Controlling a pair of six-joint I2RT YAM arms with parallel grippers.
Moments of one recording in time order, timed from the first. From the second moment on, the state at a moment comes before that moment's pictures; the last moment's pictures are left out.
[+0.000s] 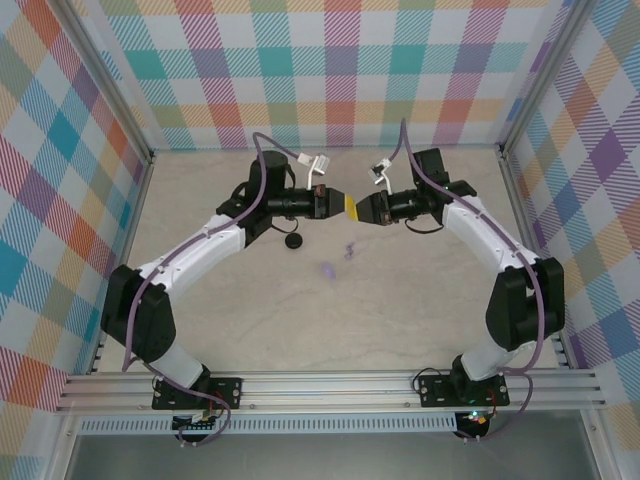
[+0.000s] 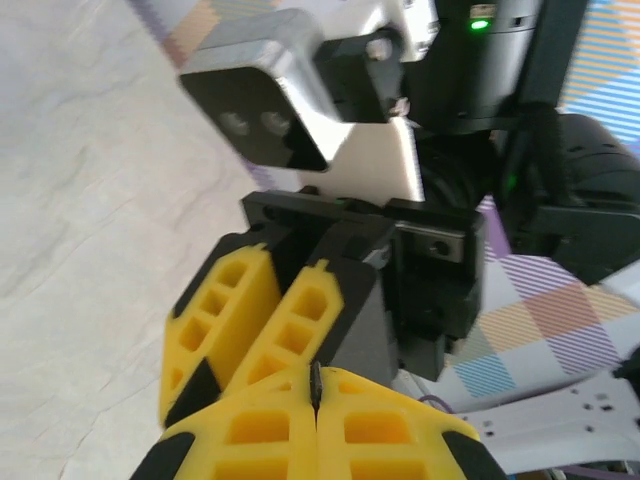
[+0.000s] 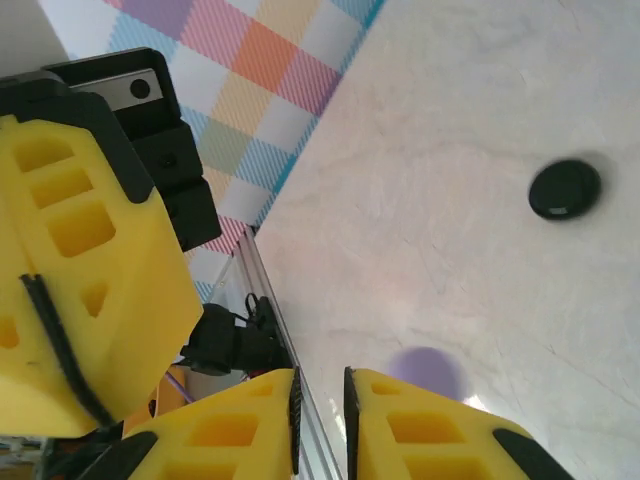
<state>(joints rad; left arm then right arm) -0.56 1.60 1.30 -0.05 0.77 -0.65 0.30 1.62 1.33 -0.60 -1.07 0.21</state>
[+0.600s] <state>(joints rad) -0.50 1.48 1.08 -0.31 0.35 -0.59 0.32 1.75 1.24 -0.55 -0.87 0.23</state>
